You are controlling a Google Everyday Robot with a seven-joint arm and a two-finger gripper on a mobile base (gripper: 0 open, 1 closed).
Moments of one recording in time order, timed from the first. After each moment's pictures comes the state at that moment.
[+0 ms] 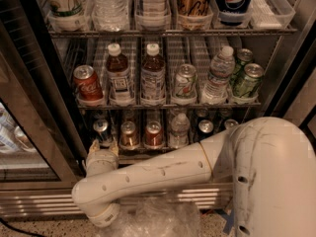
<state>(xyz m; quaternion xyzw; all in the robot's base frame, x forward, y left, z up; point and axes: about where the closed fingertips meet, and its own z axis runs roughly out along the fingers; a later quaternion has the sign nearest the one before) 0.583 0.180 0.611 0.03 0.83 0.11 0.55</state>
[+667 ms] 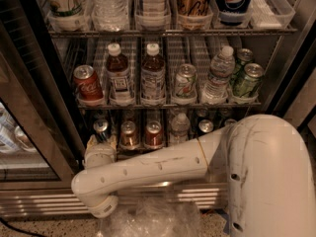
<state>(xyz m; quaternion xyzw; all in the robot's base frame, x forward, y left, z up) 0.603 0.193 0.613 0.00 0.83 0.11 0.55</state>
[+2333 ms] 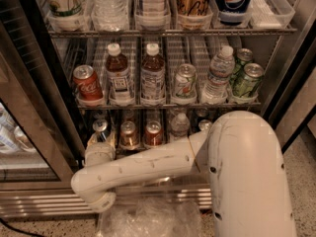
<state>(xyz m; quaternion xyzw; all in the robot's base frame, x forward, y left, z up) 0.627 0.203 0.591 -0.03 0.82 0.08 0.57</state>
